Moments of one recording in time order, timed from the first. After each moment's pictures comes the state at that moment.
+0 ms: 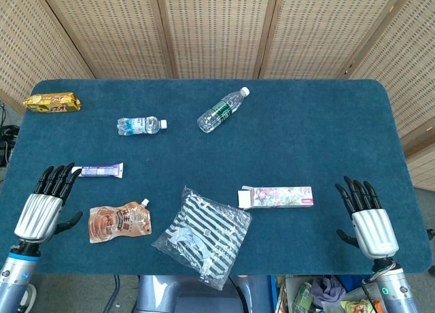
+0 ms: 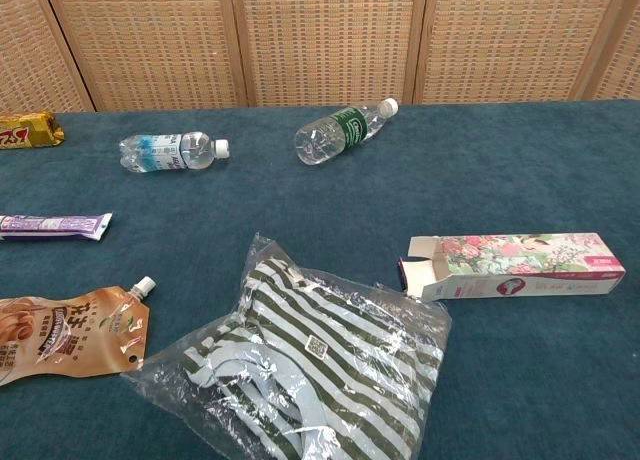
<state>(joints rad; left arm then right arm) -0.19 -1.19 -0.03 -1.67 1.58 1.44 0.22 0.13 -1.23 0.04 -1.61 -1.62 1.50 -0.19</state>
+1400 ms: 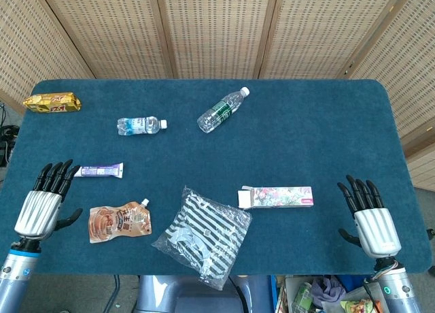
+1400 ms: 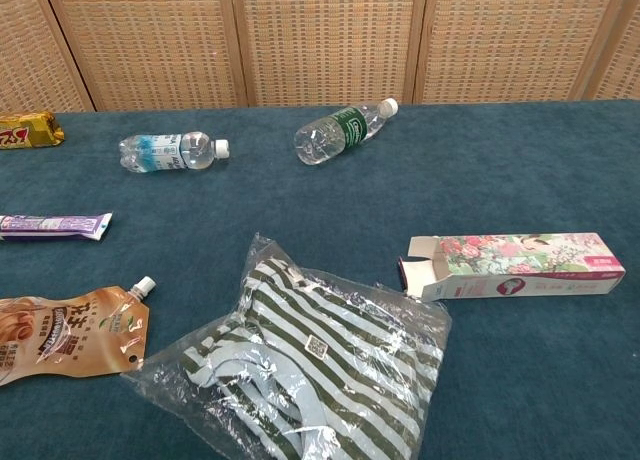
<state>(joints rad) -0.21 -1.21 -0.06 -1.66 1.54 1.43 0.22 0.14 -1.23 0.04 -1.61 -1.61 1.49 -0.18</state>
